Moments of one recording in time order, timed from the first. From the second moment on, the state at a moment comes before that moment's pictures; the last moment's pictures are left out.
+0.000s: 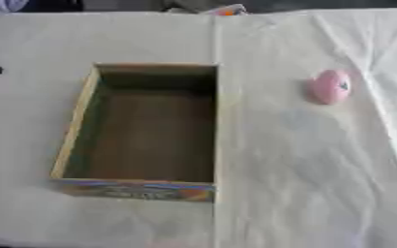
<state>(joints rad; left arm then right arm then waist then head) -0.24 0.15 0.16 -1.98 0.19 -0.12 0.16 -0.18 -0.45 -0.21 -1.98 -0.12 -0.27 -0.29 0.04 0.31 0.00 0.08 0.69</state>
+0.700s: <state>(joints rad) -0.24 0.15 0.16 -1.98 0.19 -0.11 0.16 -0.24 -0.68 -0.19 -1.98 -0.01 -0.21 -0.26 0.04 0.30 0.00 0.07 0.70</state>
